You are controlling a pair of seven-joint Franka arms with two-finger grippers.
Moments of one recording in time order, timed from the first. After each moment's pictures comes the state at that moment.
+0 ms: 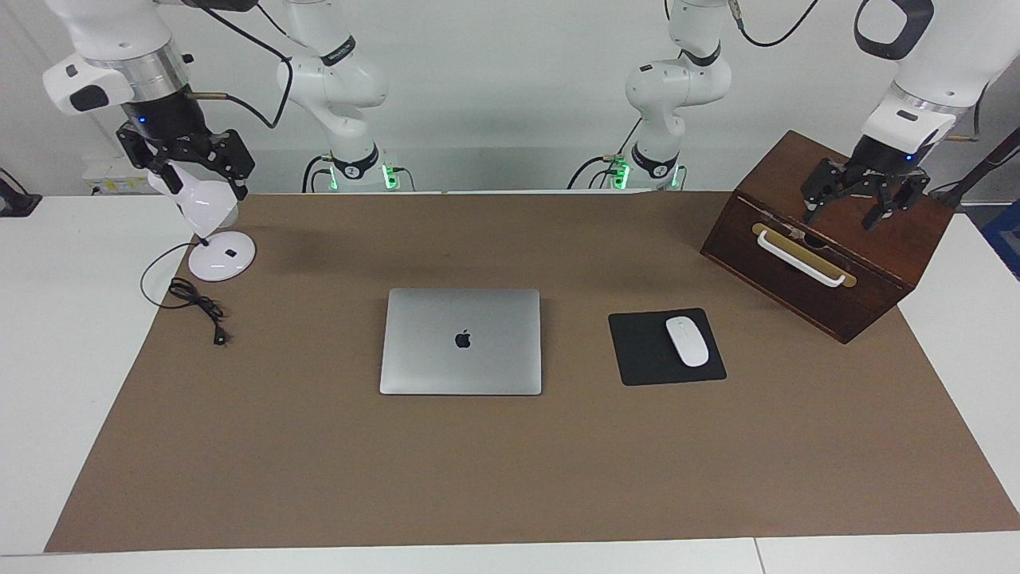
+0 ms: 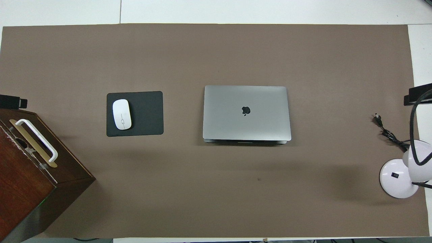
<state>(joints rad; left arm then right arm) 0.09 -0.08 0.00 -1.70 -0.07 1.74 0.29 -0.13 -0.06 0.08 -1.55 -0.04 1.53 0.07</state>
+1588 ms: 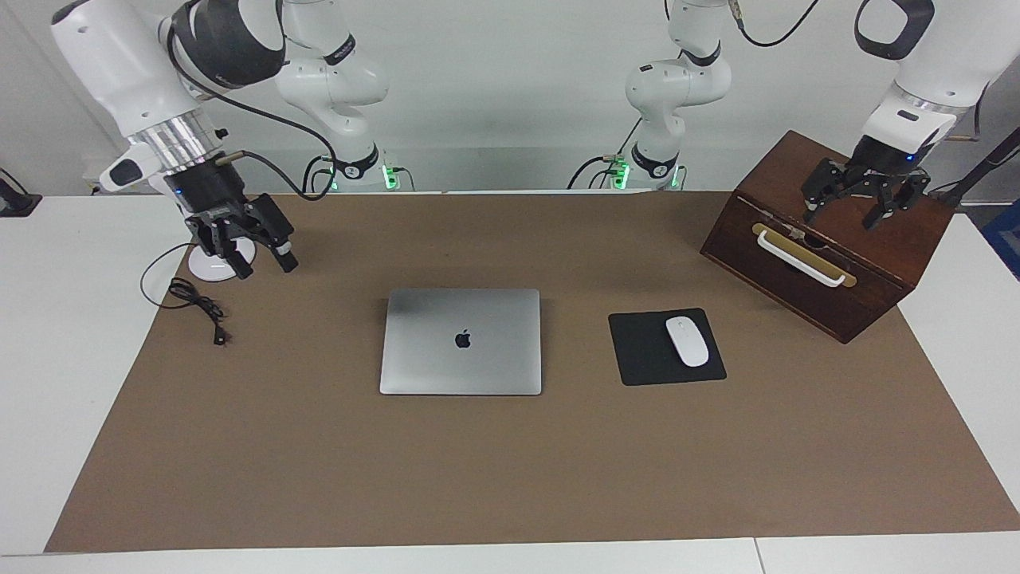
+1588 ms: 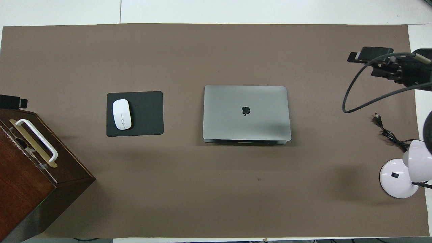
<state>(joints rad) 0.09 -0.08 -0.01 -1.70 -0.07 1.74 0.29 0.08 -0.07 -0.08 -1.87 0.42 2.21 0.18</state>
